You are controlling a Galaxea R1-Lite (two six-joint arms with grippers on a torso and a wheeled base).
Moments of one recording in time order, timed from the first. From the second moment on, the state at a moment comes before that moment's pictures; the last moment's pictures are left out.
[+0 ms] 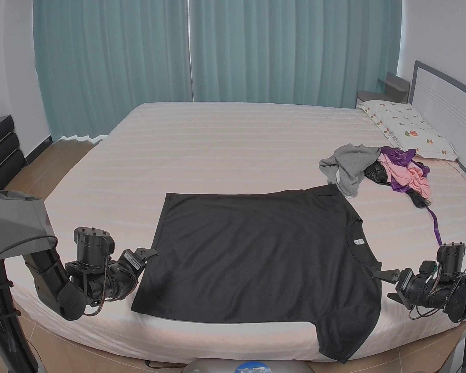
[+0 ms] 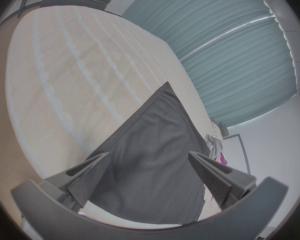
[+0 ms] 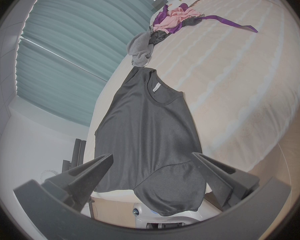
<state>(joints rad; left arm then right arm) -0.22 2.10 -0.40 -1.06 -0.05 -1.06 -0.10 2.04 -0.02 -1.31 0.40 0.70</state>
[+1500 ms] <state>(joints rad) -0.18 2.13 -0.34 -1.05 -0.04 -0.89 -0.08 2.09 -0.02 -1.31 0.40 0.69</state>
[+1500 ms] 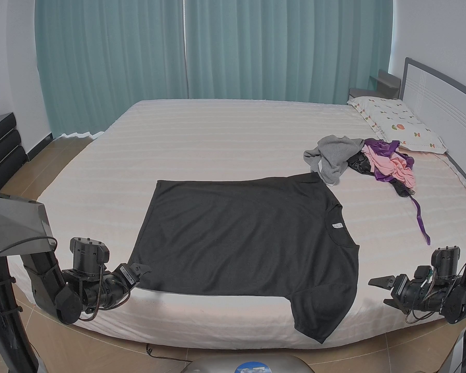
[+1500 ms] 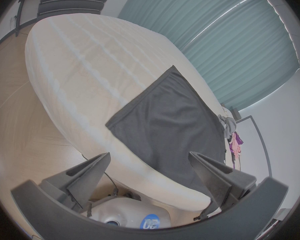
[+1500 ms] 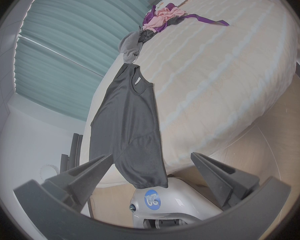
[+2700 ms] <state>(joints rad) -0.04 2.28 -0.64 -0.85 -0.20 -0.63 -0.06 2.12 -0.02 -1.35 0.40 0.69</state>
